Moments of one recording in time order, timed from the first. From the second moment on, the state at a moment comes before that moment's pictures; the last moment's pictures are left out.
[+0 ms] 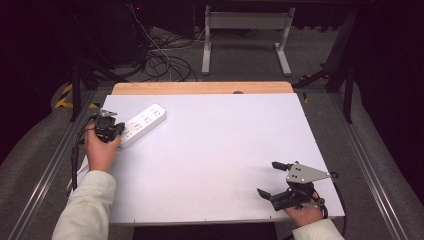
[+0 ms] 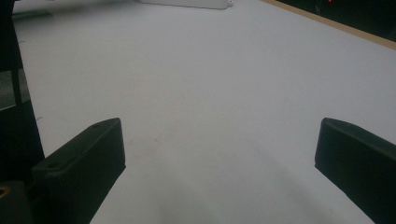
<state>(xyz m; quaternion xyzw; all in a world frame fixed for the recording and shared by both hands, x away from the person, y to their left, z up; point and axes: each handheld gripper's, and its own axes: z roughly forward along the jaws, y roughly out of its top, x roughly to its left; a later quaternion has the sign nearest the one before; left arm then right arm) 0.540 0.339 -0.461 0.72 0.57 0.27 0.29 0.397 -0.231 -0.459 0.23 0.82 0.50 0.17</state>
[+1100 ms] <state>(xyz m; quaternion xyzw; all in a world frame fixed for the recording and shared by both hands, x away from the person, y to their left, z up) 0.527 0.346 -0.421 0.70 0.56 0.29 0.33 0.399 -0.230 -0.460 0.23 0.82 0.50 0.17</state>
